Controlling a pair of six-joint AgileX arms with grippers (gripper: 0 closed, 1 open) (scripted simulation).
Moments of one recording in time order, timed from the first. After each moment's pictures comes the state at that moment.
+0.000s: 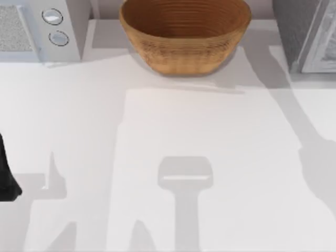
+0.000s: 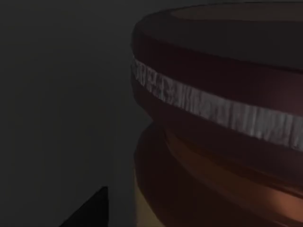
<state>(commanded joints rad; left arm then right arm) 0.00 0.00 0.00 0.00 0.00 0.00 0.30 1.95 2.41 -0.45 0.33 0.01</state>
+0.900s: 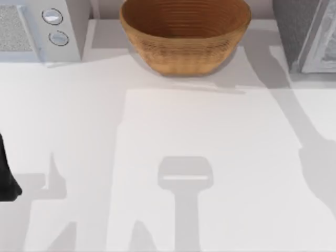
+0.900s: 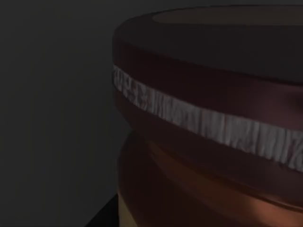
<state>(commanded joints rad) 0.00 0.00 0.00 0.00 0.00 0.00 0.30 1.95 2.41 -0.45 0.33 0.01</state>
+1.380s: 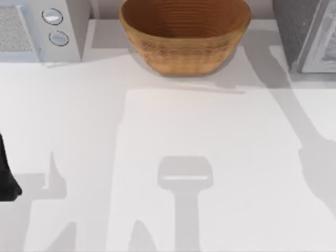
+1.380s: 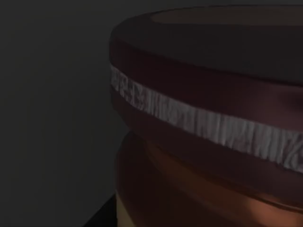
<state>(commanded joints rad) 0.00 0.00 0.00 0.00 0.00 0.00 0.30 1.95 2.41 -0.45 0.33 0.01</state>
